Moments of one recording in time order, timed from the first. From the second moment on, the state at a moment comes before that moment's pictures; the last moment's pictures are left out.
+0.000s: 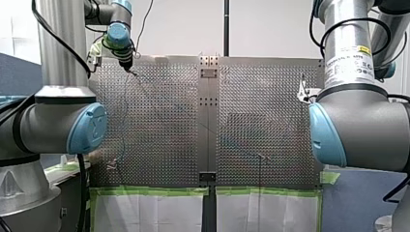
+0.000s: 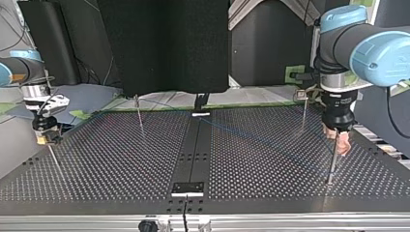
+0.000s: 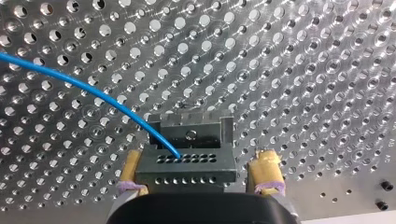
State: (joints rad) left arm 0.03 -1.45 -1.69 -3.29 -1.76 -1.56; right arm 1.49 -1.06 1.48 -0.49 1.12 1.71
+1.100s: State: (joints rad) left arm -0.14 -1.47 -1.89 -3.11 -1.70 -1.67; right arm 1.49 -1.06 1.48 -0.49 1.12 1.71
